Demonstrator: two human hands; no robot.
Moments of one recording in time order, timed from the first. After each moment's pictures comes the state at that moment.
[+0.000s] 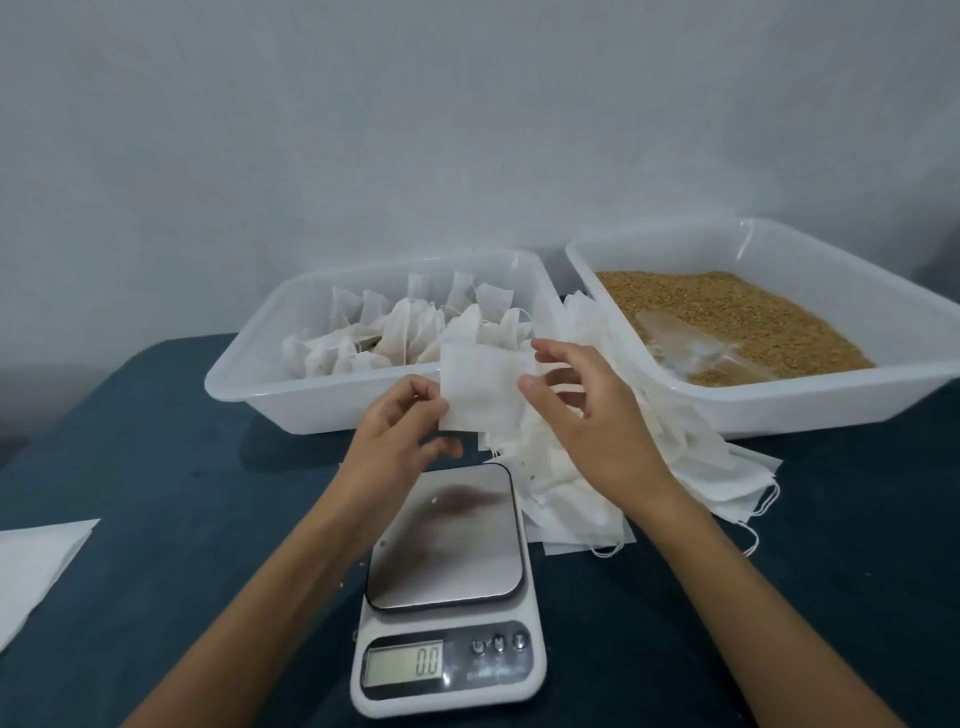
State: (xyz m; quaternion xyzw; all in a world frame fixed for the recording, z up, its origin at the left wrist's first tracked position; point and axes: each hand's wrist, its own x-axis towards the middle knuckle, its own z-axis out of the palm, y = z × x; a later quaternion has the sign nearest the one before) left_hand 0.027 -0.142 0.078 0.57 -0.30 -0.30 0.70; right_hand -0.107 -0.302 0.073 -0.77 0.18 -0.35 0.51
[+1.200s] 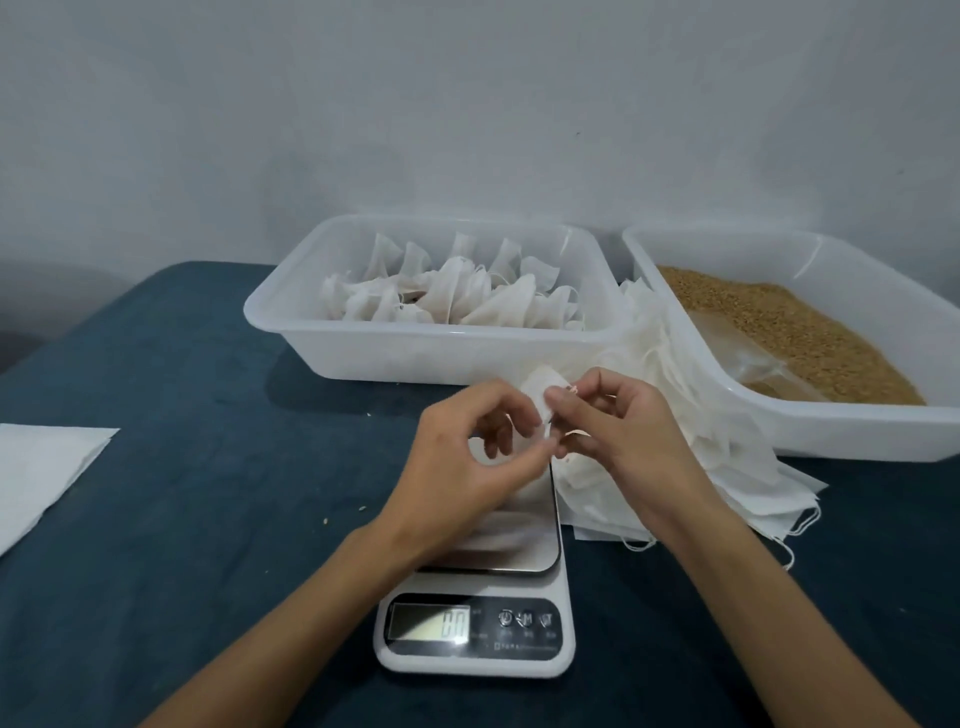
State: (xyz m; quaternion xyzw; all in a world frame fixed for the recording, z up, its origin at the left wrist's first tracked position) left_hand -0.010 -0.126 0.057 0.65 -0.48 -0.06 0.59; right_hand -0.106 -0.278 0.074 -0.63 0.13 -0.22 0.73
